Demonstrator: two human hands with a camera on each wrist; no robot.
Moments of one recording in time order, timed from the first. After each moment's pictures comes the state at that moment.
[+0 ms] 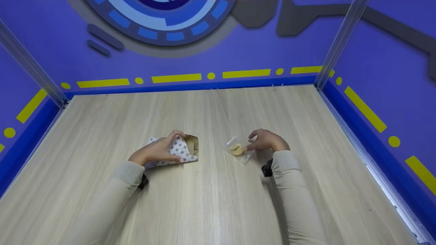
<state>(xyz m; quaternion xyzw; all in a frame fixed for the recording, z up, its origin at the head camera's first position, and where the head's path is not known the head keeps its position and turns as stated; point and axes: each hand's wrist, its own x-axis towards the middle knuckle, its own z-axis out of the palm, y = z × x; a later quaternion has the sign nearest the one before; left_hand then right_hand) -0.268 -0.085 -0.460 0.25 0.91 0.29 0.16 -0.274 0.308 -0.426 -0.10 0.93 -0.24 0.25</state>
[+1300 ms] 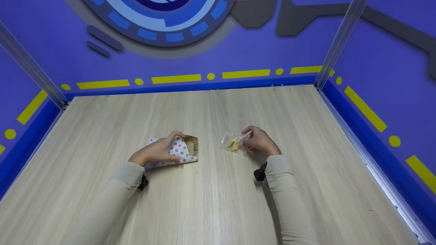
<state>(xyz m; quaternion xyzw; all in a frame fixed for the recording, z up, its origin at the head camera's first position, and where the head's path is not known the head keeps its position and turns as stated) -0.269 -0.084 -0.461 0.25 0.91 0.29 0.16 -0.275 0.292 -0.452 -0.04 0.89 -0.43 0.17</state>
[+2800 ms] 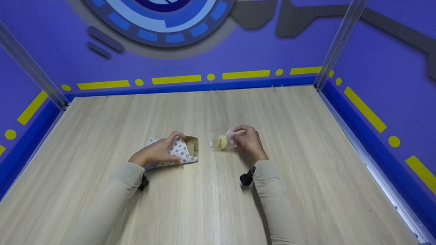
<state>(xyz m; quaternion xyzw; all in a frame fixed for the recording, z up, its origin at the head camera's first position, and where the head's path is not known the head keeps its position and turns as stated) -0.269 -0.084 -0.462 0.26 0.91 0.29 0.16 -0.275 0.253 -0.461 0.01 0.83 -0.56 0.05</state>
